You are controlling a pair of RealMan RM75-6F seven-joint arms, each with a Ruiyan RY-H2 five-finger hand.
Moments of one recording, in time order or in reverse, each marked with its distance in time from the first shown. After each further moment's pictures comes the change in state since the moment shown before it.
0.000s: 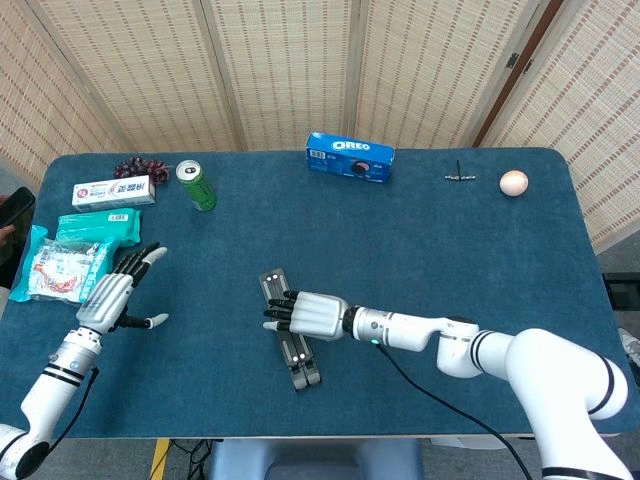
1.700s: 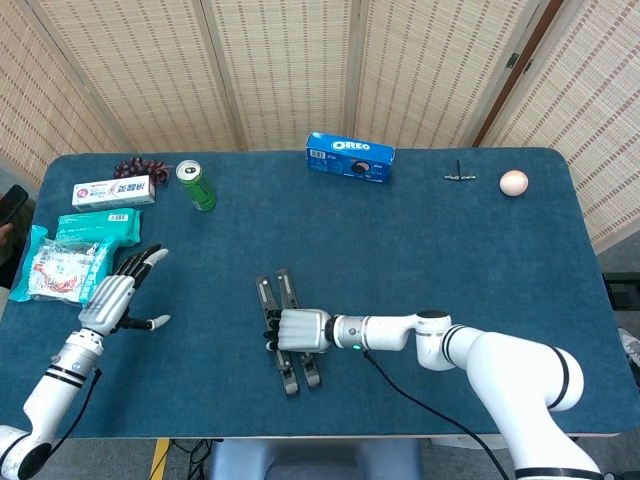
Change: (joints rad) left arm 0.005 -0.012 0.001 -0.002 -0.005 -0.001 -0.001; right arm 0.130 -0.119 -0.072 0.141 -0.119 -0.073 0.149
